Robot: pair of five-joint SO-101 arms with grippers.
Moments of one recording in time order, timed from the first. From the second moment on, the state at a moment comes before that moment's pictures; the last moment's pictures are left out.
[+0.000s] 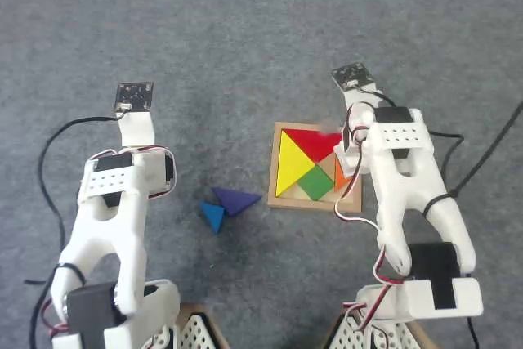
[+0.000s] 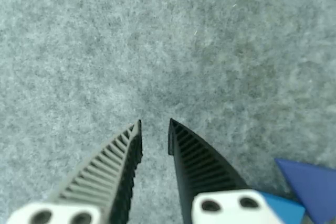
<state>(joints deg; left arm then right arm) -16.3 -16.3 53.8 45.1 -1.7 -7.6 -2.3 25.8 65.1 15.4</state>
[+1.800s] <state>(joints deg) 7.6 -13.3 44.4 67.6 -36.7 -0.7 -19.7 57.1 53.3 13.3</state>
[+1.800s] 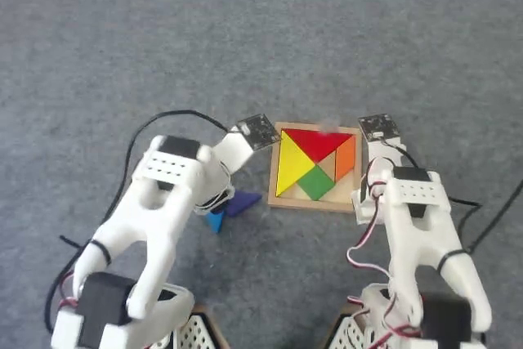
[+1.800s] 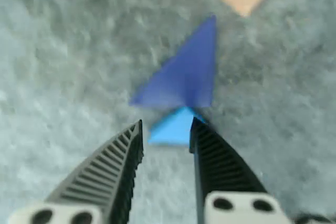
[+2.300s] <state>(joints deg) 14.2 -10.4 49.8 61.5 -44.9 -0.7 -15.9 56.6 52.0 12.9</state>
